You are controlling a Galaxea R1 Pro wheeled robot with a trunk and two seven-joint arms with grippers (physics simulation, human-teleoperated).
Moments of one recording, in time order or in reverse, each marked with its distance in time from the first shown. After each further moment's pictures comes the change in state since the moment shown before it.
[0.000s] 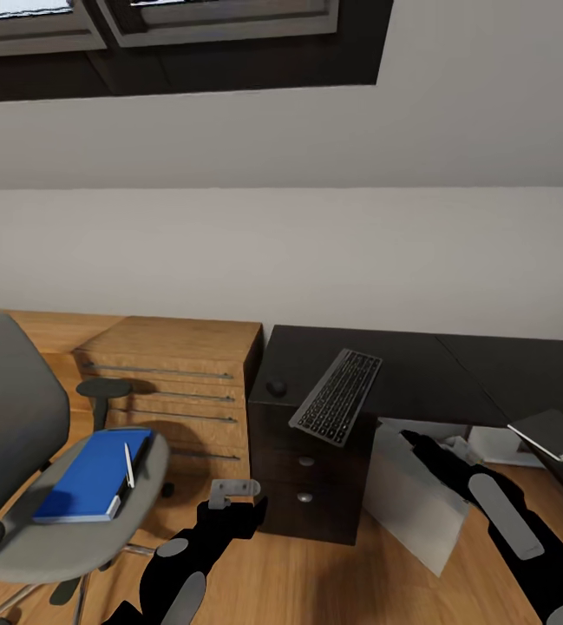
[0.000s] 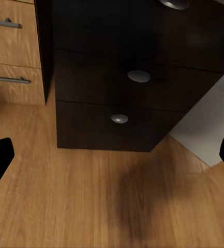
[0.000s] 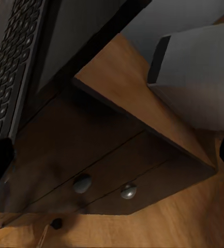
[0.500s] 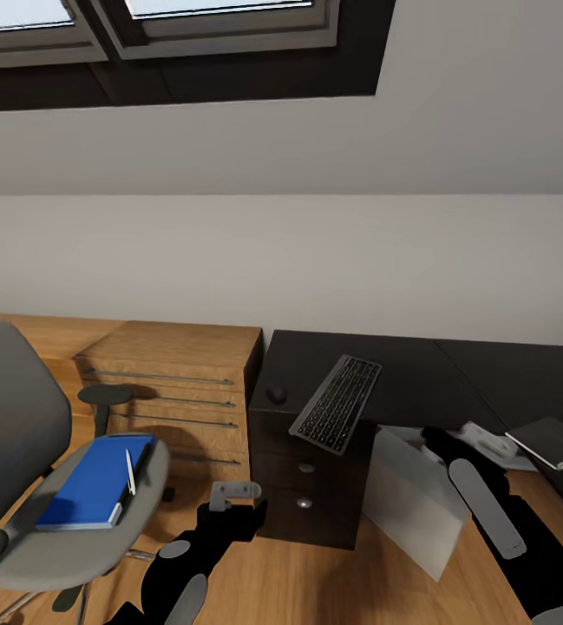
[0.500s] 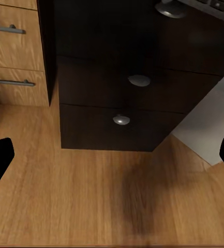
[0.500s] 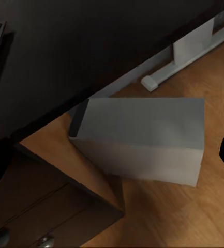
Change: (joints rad) left arm 0.000 -0.003 -0.003 0.019 -0.018 0.000 0.000; right arm 0.001 0.038 0.045 -0.234 0.242 0.002 -0.515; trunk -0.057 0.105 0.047
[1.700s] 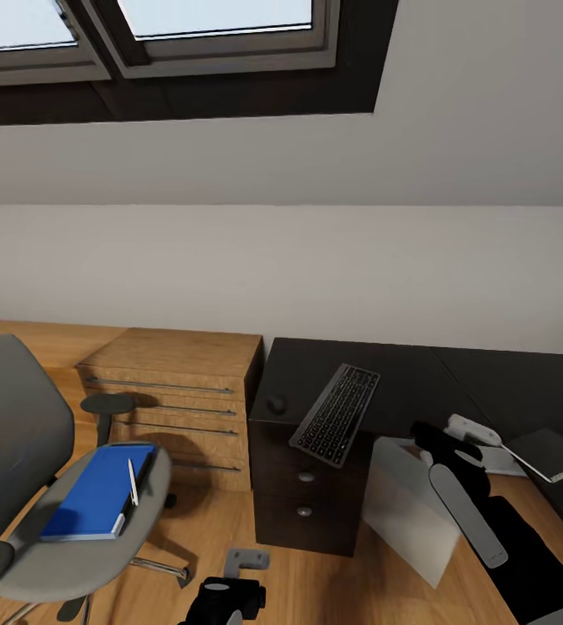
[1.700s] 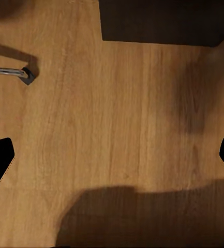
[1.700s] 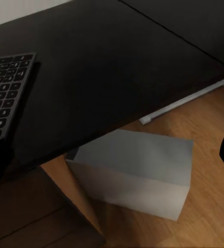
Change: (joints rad) left arm -0.074 -0.148 0.019 0.601 -0.075 -0.032 0.085; right arm 0.000 0.012 0.102 -0.052 0.155 -0.005 -0.048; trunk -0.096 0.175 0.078
